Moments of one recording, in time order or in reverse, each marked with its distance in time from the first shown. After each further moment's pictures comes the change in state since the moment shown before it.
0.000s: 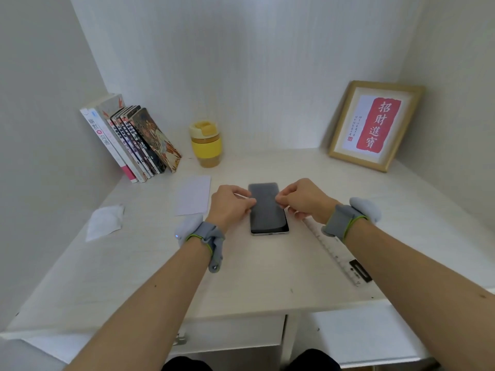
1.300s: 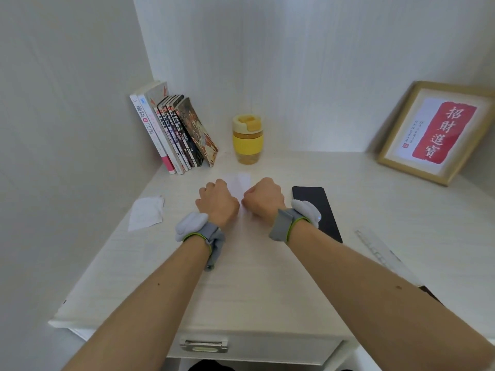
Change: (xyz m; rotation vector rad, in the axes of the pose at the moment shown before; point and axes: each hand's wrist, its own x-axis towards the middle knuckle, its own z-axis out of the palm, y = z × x) left_hand 0.037 -0.053 -0.076 0.626 0.274 -0.149; right_hand 0.037 -0.094 0.168 -0.139 0.162 0.063
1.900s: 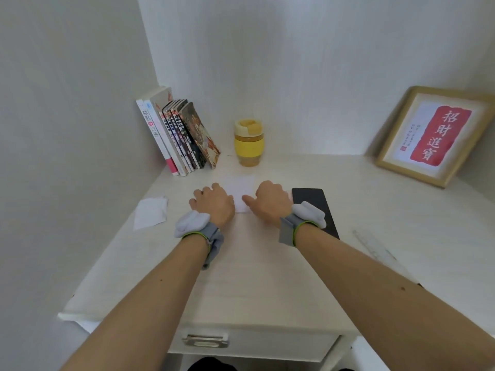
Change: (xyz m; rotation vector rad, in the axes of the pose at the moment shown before) left_hand 0.001 -0.008 0.001 0.211 0.042 -0.053; right_hand -0.022 0.015 -0.028 -0.361 -0.061 -0.286
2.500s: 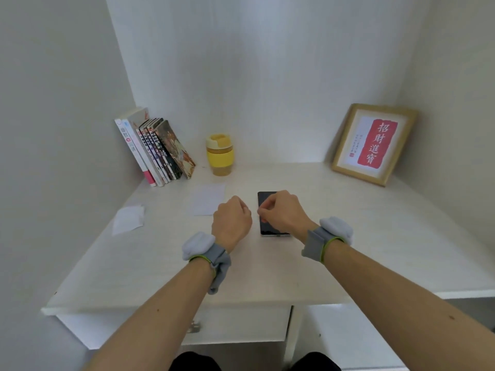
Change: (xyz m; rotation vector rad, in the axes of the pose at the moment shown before) left_hand -0.099 0.057 -0.017 -0.413 -0.068 0.285; right_hand -0.066 0.079 -0.059 0.302 0.049 -0.047
